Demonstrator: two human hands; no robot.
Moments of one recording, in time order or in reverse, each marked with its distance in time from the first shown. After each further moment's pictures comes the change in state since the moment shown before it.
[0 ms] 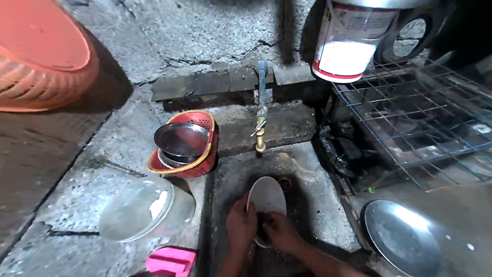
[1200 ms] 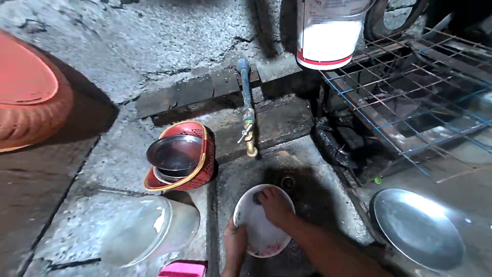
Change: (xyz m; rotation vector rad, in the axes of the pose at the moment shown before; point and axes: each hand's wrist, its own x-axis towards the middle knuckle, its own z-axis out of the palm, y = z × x) left_hand 0.010 -0.073 0.009 -0.143 -0.006 -0.244; right_hand 0.083 -0.018 0.003 -0.595 0.074 -0.270
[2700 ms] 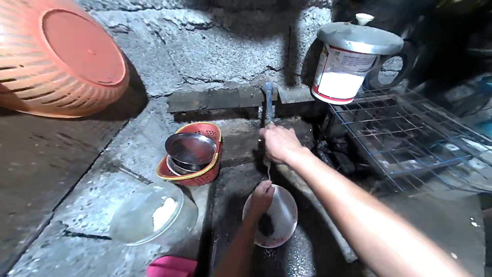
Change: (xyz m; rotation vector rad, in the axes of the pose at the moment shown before) left_hand 0.049 0.108 0.047 -0.114 -0.409 0.324; right_hand 0.036 -0.149 -0.288 -0.443 0.023 0.131
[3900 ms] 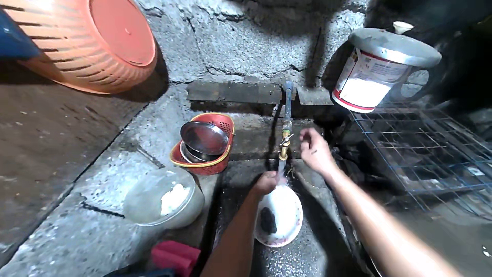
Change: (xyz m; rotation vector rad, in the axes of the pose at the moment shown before) left_hand 0.033 0.024 -0.029 -0.311 -0.303 -0.186; right_hand -0.018 0.050 0.041 0.631 0.315 0.108
